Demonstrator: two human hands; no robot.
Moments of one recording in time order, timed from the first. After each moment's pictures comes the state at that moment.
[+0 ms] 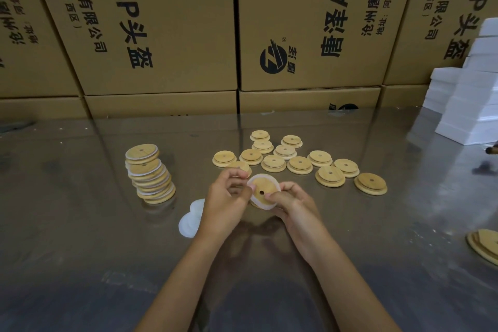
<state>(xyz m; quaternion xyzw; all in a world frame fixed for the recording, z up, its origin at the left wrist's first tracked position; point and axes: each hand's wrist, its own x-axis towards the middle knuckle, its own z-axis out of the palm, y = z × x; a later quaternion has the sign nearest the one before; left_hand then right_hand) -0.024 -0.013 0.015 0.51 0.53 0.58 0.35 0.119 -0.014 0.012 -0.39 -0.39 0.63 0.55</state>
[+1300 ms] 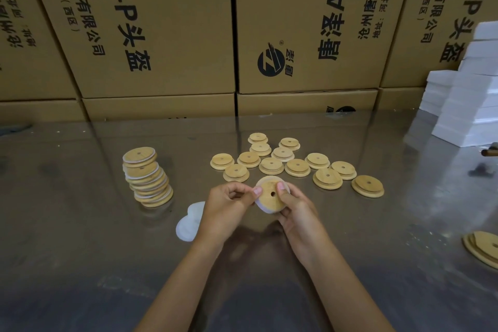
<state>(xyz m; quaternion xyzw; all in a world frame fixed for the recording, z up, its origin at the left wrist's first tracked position) -0.019 -0.022 0.022 0.49 0.54 0.56 0.40 0.121 -0.009 0.004 -0.35 -0.37 0.64 0.57</state>
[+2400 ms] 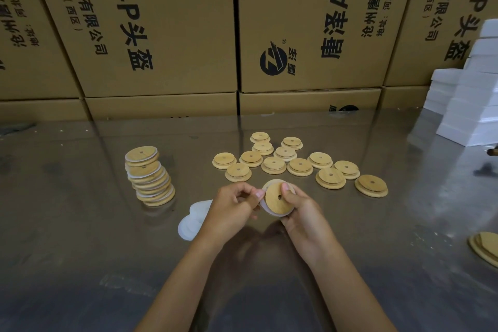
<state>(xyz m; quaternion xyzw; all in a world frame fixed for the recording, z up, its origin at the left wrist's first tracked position) -0.021 -0.021 0.023 0.55 0.55 0.49 0.40 0.126 -0.009 0.009 -0.34 -0.35 0.68 0.55</state>
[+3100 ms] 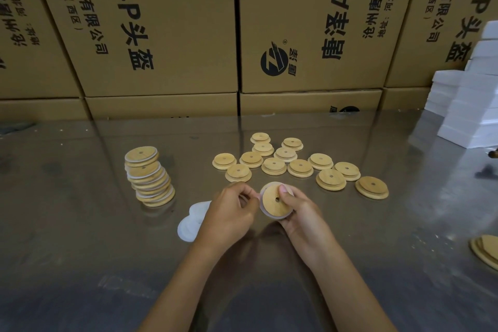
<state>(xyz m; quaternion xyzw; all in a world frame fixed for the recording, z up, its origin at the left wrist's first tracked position) -0.022 -0.025 0.023 0.63 0.61 0.42 0.22 0.125 -0.006 0.006 -0.38 -0.33 0.67 0.55</state>
